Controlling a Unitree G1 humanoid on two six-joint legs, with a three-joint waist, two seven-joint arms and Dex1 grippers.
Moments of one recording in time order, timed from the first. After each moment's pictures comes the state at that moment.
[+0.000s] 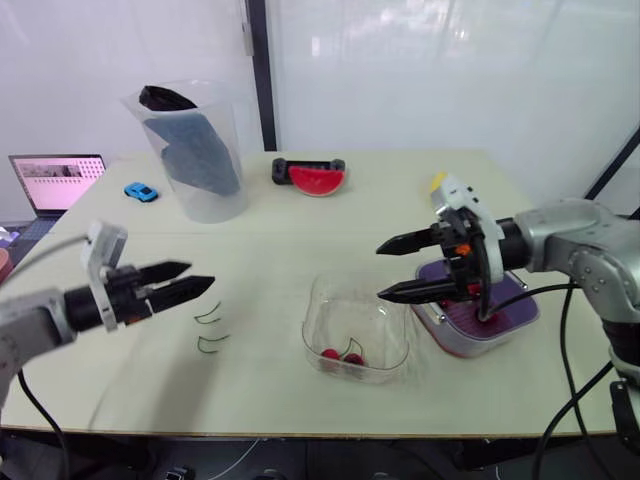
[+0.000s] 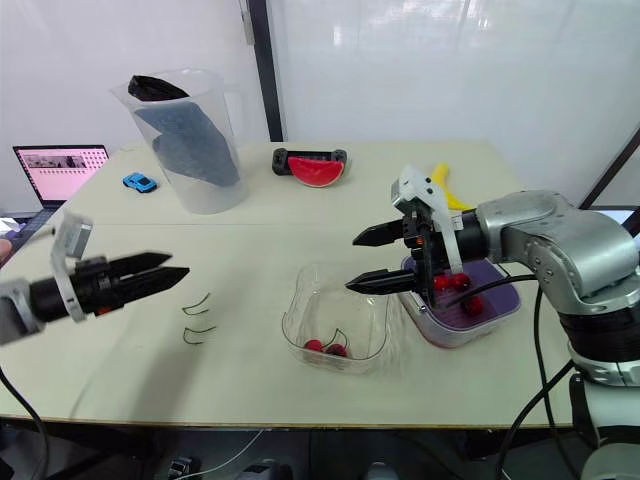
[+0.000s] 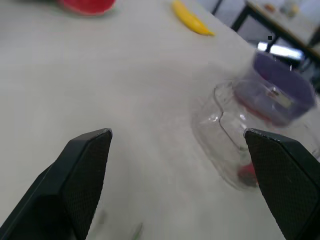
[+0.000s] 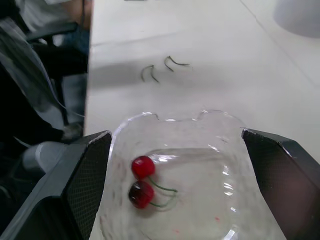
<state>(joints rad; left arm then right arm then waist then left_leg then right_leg) -0.31 0.97 0.41 -0.25 -0.92 0.88 -0.83 -0.85 -0.97 0.06 -0.30 0.68 1.00 1.18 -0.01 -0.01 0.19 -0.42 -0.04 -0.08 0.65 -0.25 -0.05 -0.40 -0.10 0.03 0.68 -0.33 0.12</state>
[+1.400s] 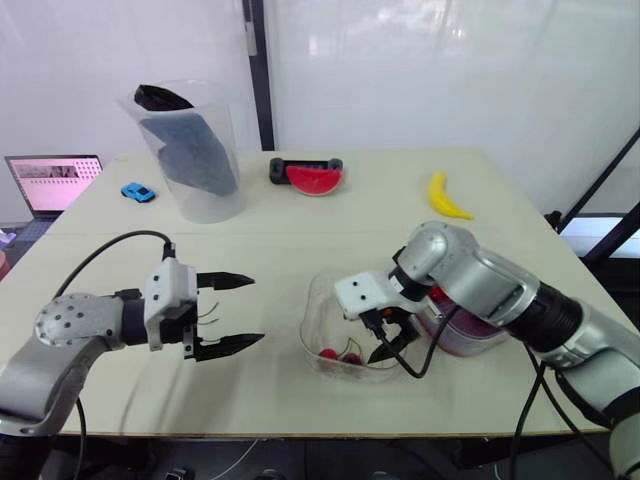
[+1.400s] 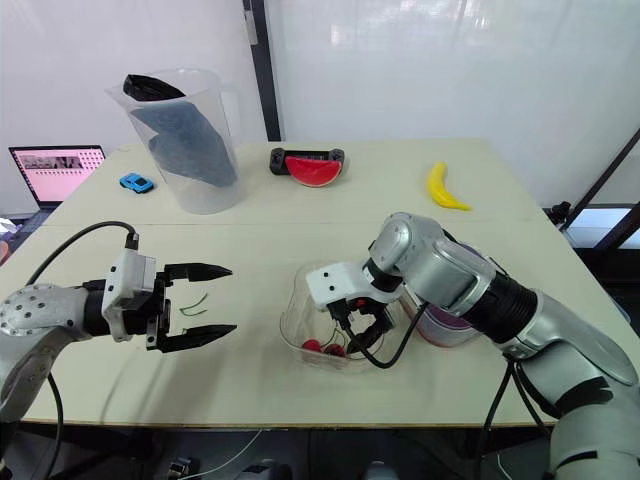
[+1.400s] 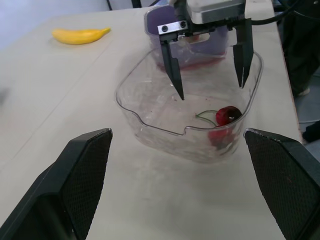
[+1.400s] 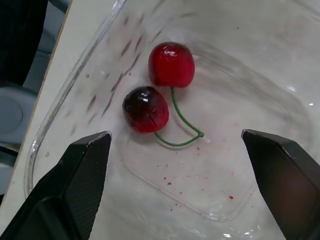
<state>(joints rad) -0.19 0.86 0.17 -0.38 -0.57 0.29 -1.13 -1.06 -0.78 0.77 -0.14 0.02 0.62 1.48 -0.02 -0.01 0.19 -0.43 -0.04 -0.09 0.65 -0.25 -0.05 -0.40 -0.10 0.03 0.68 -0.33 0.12</state>
